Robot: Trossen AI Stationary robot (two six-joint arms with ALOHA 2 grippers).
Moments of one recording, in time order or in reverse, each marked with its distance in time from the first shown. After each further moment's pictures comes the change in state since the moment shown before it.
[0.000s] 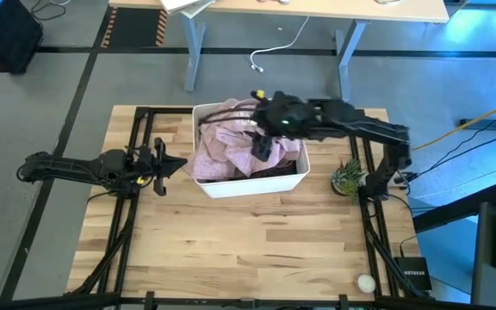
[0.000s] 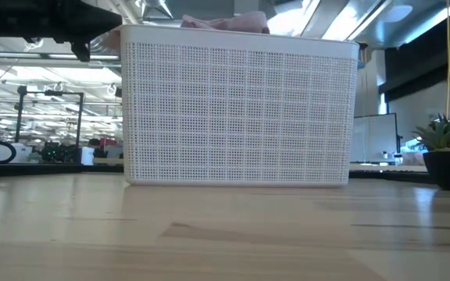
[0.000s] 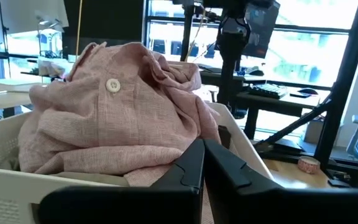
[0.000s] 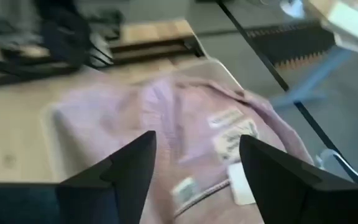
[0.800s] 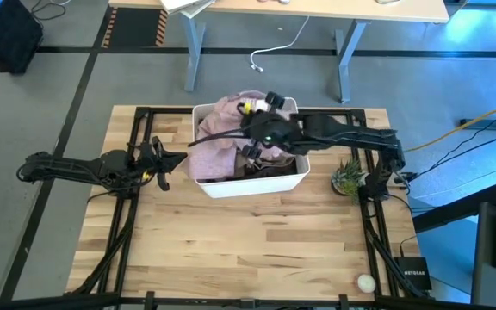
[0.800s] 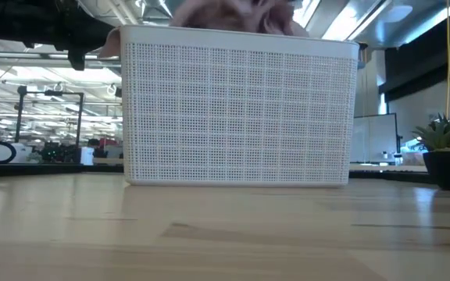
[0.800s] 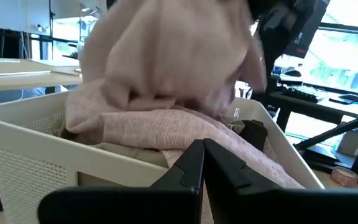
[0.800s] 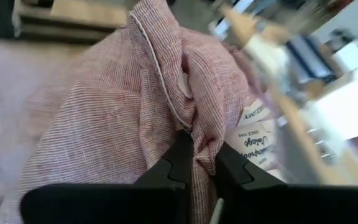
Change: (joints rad) left arm 0.000 0.000 0.000 -0.046 -0.144 -0.070; right arm 0.045 0.062 -0.073 0.115 0.351 -0.219
